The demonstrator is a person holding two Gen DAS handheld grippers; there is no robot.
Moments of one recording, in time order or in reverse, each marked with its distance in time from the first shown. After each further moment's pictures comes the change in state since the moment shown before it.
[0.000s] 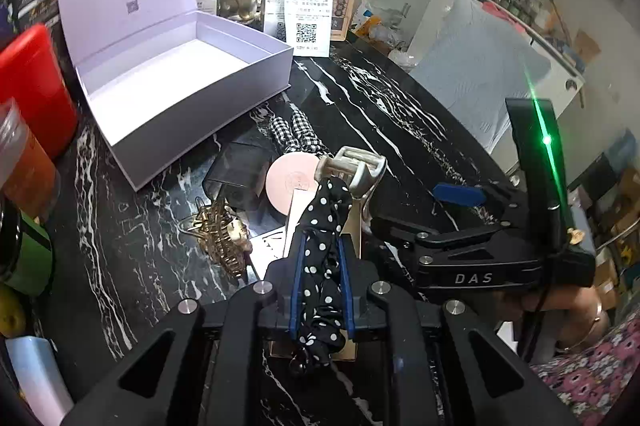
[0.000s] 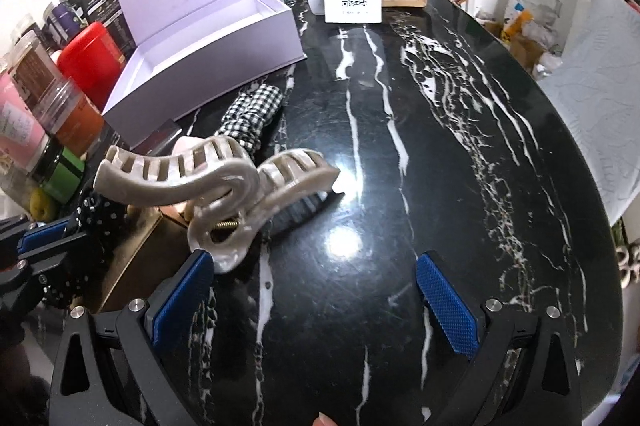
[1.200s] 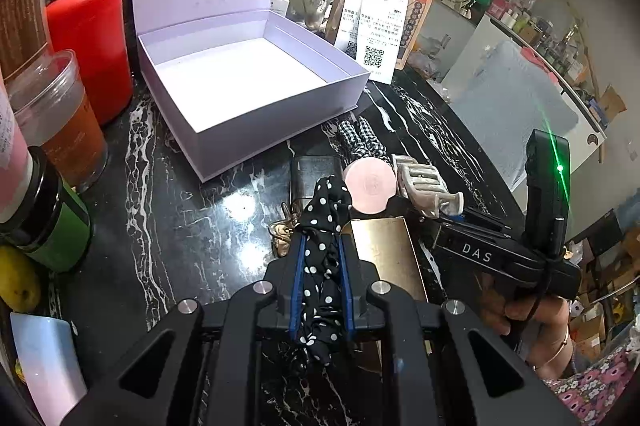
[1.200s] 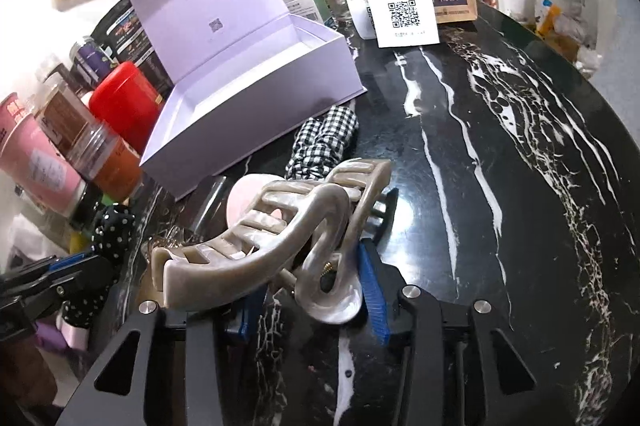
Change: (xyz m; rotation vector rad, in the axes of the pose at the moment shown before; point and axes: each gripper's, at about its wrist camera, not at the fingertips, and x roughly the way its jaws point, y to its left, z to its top) left arm -0.015 0.053 0.001 -0.158 -0.050 0.049; right arm 0.022 0.015 0.023 0.058 -0.103 0.205
